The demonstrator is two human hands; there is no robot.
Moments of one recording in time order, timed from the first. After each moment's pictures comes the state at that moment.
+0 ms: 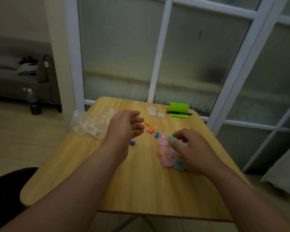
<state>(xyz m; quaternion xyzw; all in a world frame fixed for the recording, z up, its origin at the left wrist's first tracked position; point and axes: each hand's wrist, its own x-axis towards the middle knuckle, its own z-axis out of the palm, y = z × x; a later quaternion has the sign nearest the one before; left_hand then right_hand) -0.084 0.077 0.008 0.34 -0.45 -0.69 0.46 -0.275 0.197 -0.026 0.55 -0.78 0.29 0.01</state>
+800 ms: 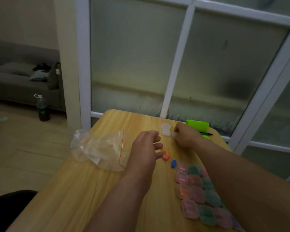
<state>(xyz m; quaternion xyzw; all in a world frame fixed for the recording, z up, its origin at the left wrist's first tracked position) -0.135 0.029 -0.009 0.34 -0.43 -0.70 0.45 -0.390 -0.037 -0.036 0.52 -0.85 0.10 -0.01</state>
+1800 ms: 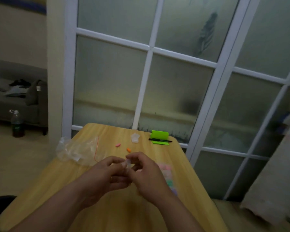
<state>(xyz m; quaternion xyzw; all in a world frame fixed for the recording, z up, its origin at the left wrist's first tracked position) -0.053 0.105 -0.005 0.28 -0.53 -0.76 0.26 -0.202 0.190 -0.005 0.54 -0.68 0.47 -0.18</state>
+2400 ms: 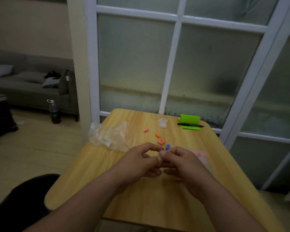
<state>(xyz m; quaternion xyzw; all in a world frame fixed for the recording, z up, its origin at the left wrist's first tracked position) -0.046 0.103 -0.011 0.27 -0.69 -0.62 0.25 -0.205 0.185 -0.013 0.39 -0.63 0.54 -0.39</state>
